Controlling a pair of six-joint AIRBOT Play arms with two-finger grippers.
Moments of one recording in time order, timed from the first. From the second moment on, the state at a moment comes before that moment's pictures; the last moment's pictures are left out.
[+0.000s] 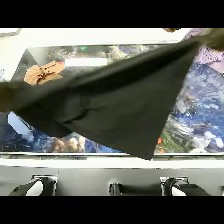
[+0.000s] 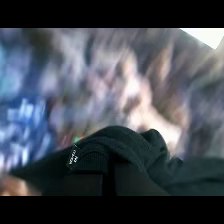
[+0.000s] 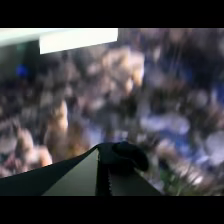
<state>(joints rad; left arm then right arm) 0.31 -1.00 1.46 1.14 -1.46 -1.84 0.04 -1.30 1.96 -1.40 1.31 1.78</state>
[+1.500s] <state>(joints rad) 0.59 -1.28 0.99 0.96 -1.25 -1.47 -0.18 -1.45 1.28 -1.05 1.39 1.41</state>
